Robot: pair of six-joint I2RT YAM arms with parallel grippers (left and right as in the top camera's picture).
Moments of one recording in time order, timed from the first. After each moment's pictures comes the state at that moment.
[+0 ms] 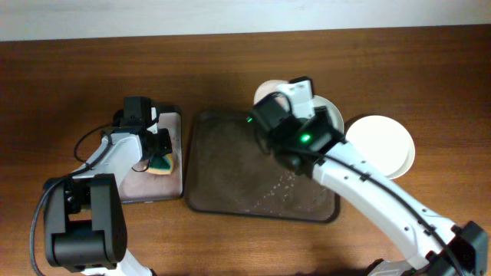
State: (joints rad) left arm 0.02 1.83 1.04 -0.43 -0.04 -0.15; right arm 0.66 1.58 1.43 -1.03 0.84 0.40
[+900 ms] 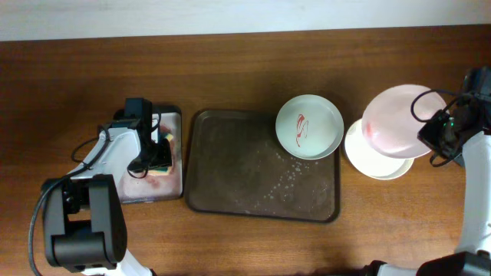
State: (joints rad) left arm 0.02 1.83 1.10 -0.74 -0.02 -0.14; right arm -0.39 1.48 1.40 -1.17 0.13 0.40
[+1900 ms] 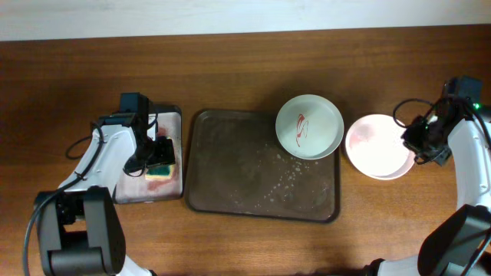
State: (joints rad) left arm 0.02 1.76 1.16 -0.88 0.00 -0.14; right arm -0.39 1.63 1.30 -1.04 0.01 0.33
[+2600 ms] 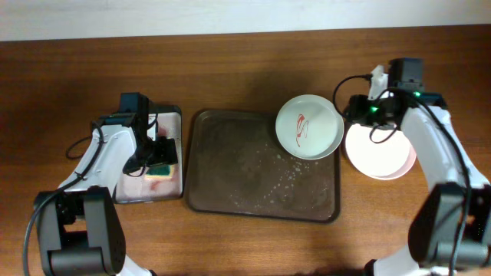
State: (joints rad) left arm 0.02 1.76 1.16 -0.88 0.00 -0.14; right arm -0.12 1.74 1.30 -0.70 -0.24 0.09
